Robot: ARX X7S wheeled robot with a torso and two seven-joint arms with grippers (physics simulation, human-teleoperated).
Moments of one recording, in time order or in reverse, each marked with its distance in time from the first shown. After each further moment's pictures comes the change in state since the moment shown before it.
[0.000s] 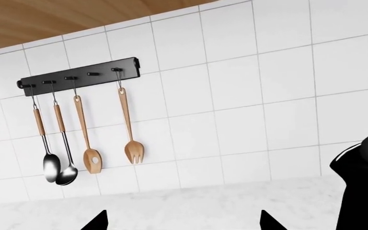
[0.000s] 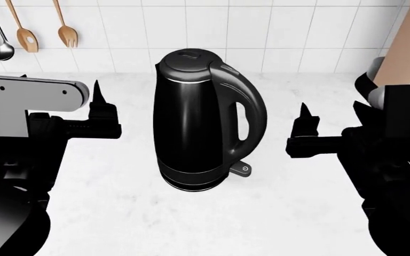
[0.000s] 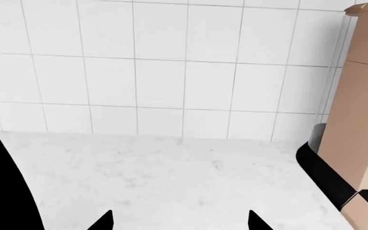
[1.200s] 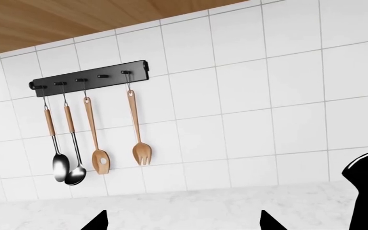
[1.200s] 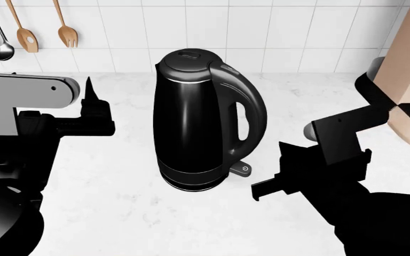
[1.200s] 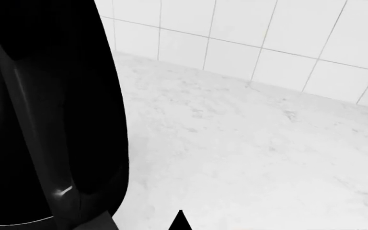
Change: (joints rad) left arm -0.020 -0.027 -0.048 -0.001 -0.125 -0.015 -0.093; right arm -0.027 0.132 -0.286 0.113 0.315 -0.094 0.152
